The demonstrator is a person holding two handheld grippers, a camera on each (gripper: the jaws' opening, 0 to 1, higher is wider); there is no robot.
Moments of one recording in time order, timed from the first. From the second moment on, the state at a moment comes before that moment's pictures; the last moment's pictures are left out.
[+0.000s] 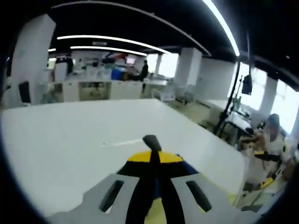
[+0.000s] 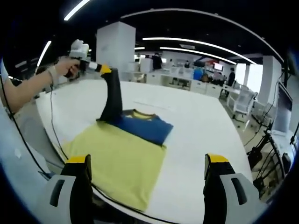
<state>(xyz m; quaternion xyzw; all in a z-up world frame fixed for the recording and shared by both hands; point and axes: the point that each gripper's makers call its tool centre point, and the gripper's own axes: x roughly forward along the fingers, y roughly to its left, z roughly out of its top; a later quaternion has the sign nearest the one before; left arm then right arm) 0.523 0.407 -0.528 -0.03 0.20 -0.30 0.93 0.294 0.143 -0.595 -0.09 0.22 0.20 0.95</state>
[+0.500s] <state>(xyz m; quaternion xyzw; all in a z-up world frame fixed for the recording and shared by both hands) 0.530 0.388 -0.562 -0.02 0.26 -0.30 0.92 0.297 0.133 -0.593 -0.09 0.22 0.19 0.95</state>
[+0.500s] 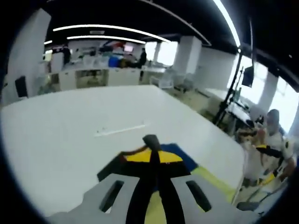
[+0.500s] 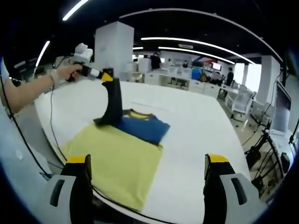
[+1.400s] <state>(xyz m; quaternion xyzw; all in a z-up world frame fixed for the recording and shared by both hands) 0.545 0.380 -0.522 -0.11 0.22 -0.25 0.94 0.318 0.112 -0.594 -0.09 0.22 0.20 0.95</state>
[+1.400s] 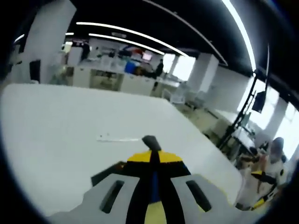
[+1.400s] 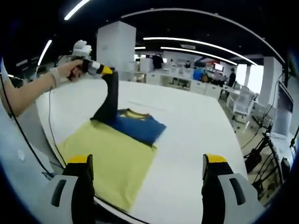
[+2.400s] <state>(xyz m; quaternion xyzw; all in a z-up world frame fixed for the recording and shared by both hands) 0.562 0.318 -0.591 -0.09 0.28 -0.24 0.93 0.310 0.076 -0.603 -0.09 0.23 0.20 0.95</state>
